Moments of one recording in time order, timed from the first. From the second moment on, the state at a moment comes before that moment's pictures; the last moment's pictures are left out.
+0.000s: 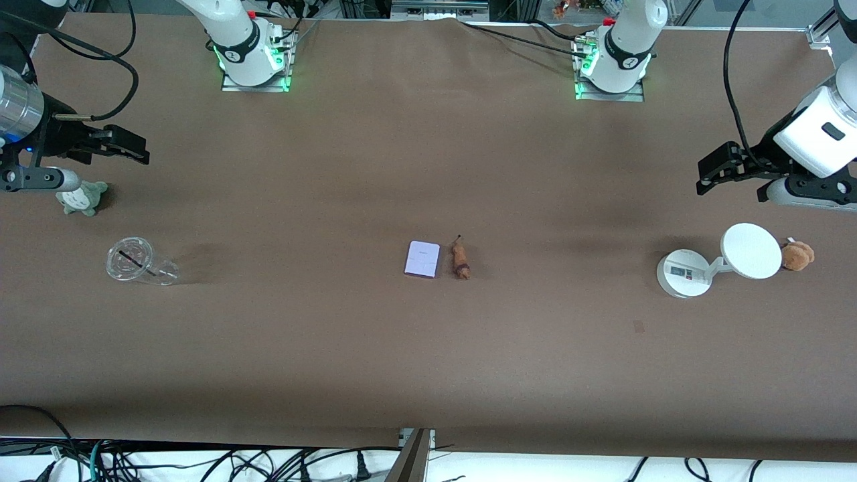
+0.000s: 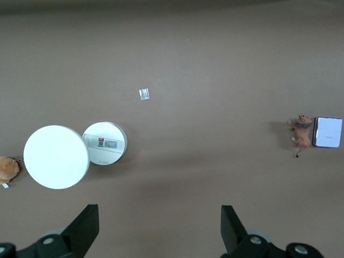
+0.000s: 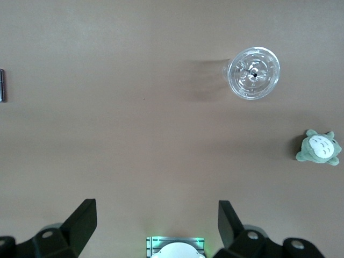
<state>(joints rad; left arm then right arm) 0.06 0.10 -0.17 -1.47 -0.02 1.60 -0.02 0.12 0.11 -0.06 -1.48 0.01 1.42 0.06</state>
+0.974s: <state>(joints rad) -0.09 0.21 -0.21 -1.71 -0.04 1.93 -0.49 0.12 0.17 -0.06 -1.48 0.00 1.41 0.06</state>
